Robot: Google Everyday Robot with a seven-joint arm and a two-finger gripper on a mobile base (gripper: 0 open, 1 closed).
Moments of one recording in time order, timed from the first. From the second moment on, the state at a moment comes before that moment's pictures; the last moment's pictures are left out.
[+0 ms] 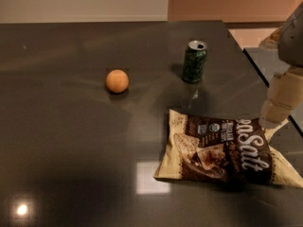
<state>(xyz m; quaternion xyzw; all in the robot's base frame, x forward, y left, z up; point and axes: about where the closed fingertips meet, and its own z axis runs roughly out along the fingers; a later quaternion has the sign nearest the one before) 0.438 -0.217 0.976 -0.60 0.78 -0.03 0.16</state>
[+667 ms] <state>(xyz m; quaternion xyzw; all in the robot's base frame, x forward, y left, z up) 0.428 -0.219 0.975 -0.60 0.78 -0.02 0.16</state>
